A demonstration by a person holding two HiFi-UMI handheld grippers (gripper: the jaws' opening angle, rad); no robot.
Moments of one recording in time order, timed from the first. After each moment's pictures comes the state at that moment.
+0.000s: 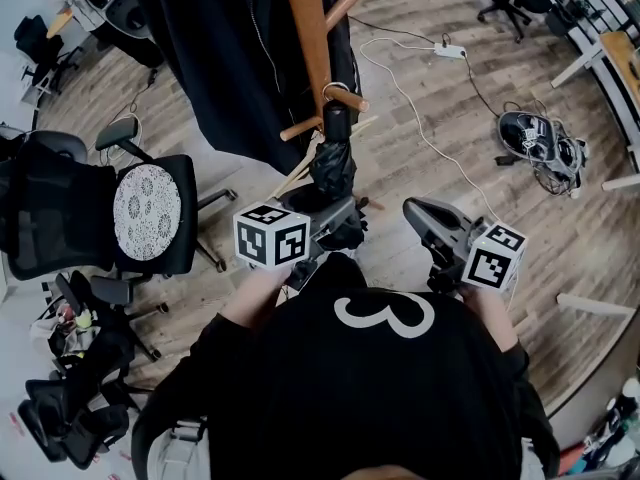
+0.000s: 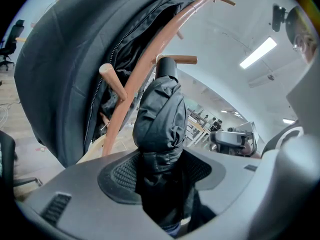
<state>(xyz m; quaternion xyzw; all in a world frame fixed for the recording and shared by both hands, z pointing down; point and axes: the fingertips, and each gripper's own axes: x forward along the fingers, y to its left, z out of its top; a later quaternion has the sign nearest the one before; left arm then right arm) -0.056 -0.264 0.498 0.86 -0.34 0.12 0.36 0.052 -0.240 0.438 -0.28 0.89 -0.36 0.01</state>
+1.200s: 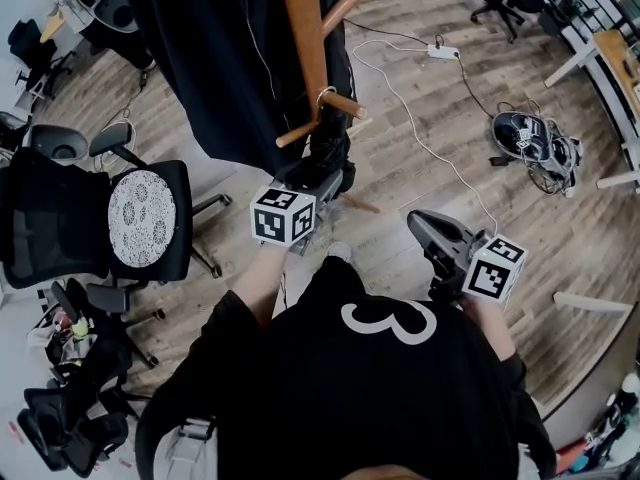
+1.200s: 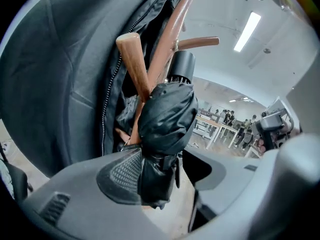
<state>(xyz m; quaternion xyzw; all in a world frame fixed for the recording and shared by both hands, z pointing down) -0.073 -0.338 0.548 0.87 -0.41 0.13 0.24 0.068 -0.233 0.454 -0.30 0.88 -0.37 0.00</state>
